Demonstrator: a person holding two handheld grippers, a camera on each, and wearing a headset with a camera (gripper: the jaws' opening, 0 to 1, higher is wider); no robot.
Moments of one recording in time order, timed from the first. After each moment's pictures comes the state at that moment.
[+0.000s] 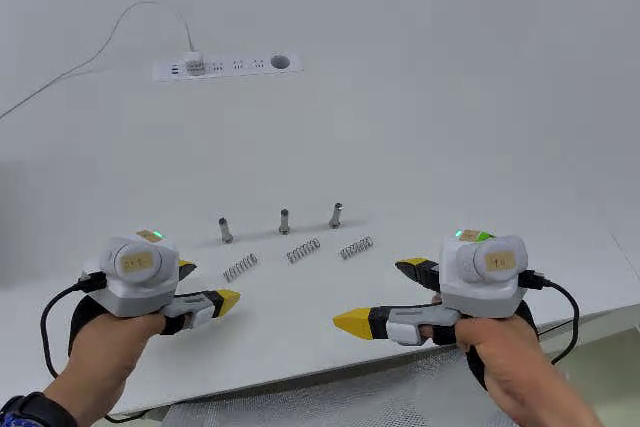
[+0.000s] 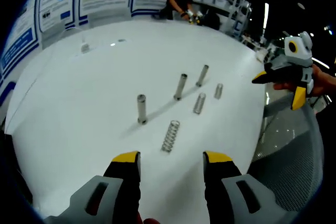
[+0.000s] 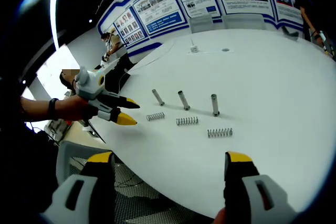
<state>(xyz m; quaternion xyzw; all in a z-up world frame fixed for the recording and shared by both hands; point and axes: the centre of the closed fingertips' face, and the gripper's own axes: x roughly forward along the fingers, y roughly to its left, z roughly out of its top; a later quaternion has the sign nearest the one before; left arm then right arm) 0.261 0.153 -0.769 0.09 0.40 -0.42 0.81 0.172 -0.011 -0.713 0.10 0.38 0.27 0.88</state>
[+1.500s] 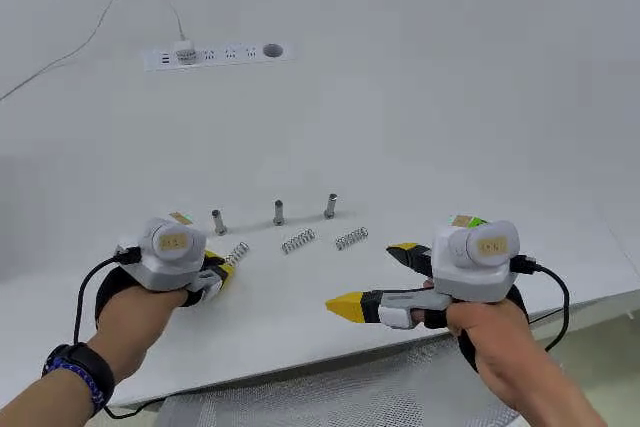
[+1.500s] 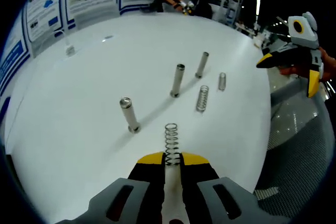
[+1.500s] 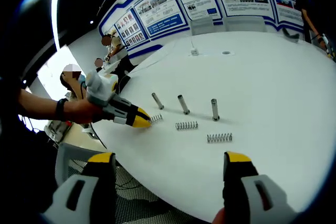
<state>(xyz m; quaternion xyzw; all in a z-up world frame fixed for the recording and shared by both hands) 0.270 0.134 -0.793 0.14 0.40 -0.44 0.79 0.180 -0.011 -0.711 0.10 0.37 0.27 0.88</state>
